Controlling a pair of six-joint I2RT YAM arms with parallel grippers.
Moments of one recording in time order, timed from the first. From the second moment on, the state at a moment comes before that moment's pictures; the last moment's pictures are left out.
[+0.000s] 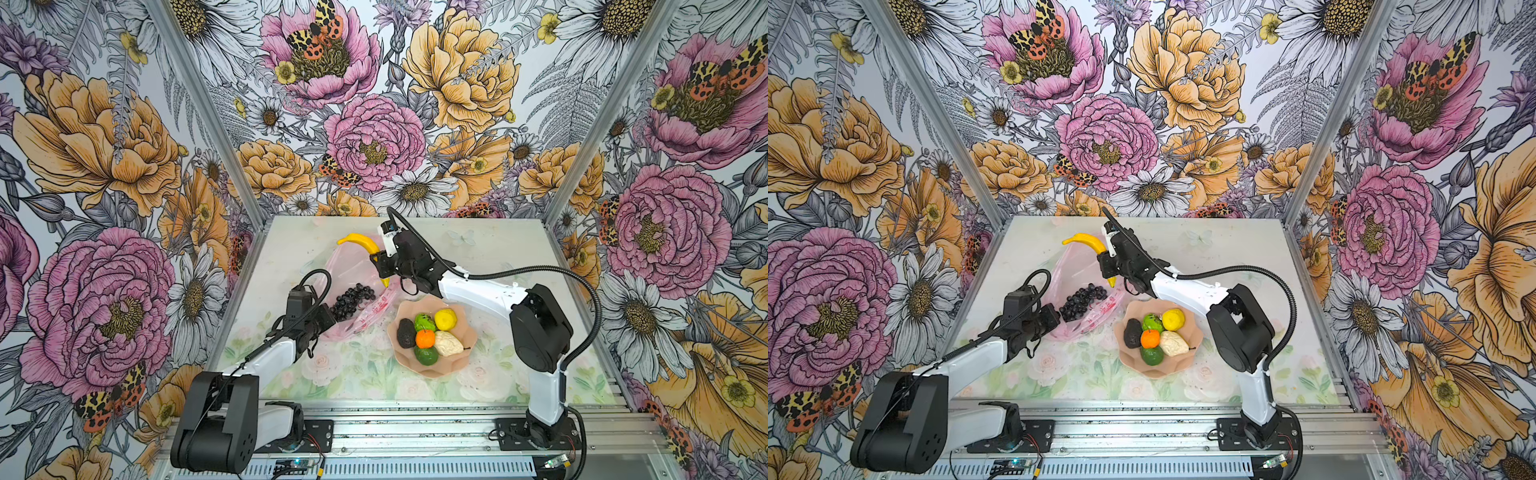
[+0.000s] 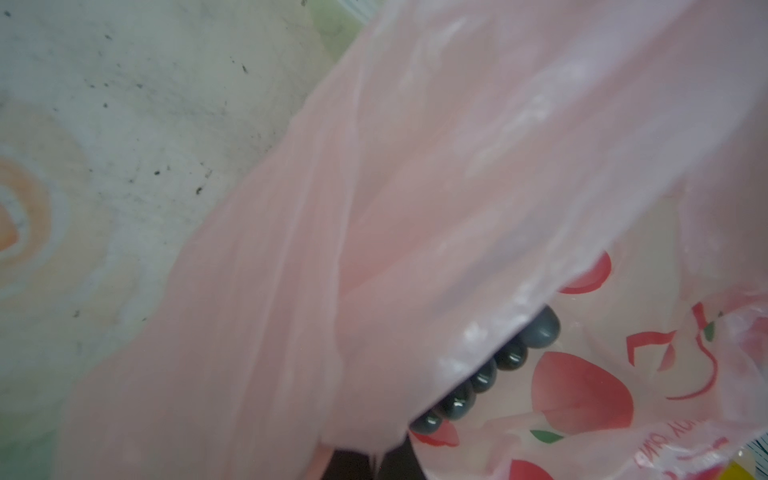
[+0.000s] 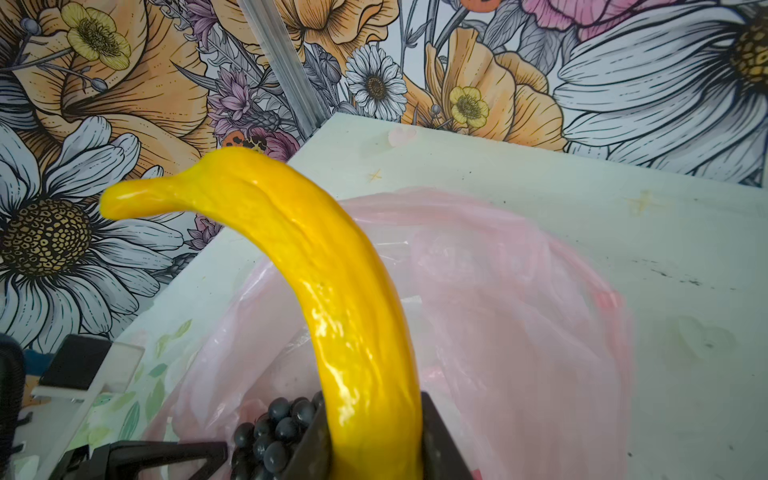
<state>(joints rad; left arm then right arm) -0.10 1.24 0.43 0.01 0.14 -0.66 0.73 1.93 1.52 -0.07 -0.04 0.29</state>
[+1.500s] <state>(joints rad) -0.10 1.24 0.43 0.02 0.14 -0.66 0.60 1.38 0.95 -0.49 -0.06 -0.22</state>
